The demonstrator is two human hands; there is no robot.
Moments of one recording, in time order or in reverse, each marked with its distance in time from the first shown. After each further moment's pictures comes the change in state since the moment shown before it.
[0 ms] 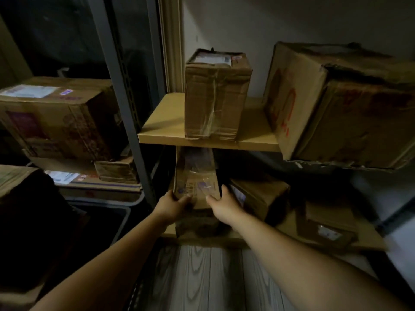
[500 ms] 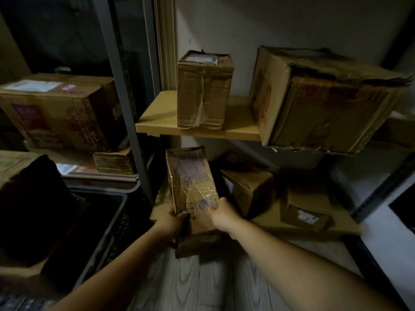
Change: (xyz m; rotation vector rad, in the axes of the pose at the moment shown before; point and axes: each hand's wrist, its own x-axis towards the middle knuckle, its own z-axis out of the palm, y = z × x) left_hand -0.068 -0.052 0.024 -0.125 -0.154 -0.051; right_hand -0.064 0.040 0.005 -0.051 0.053 0.084
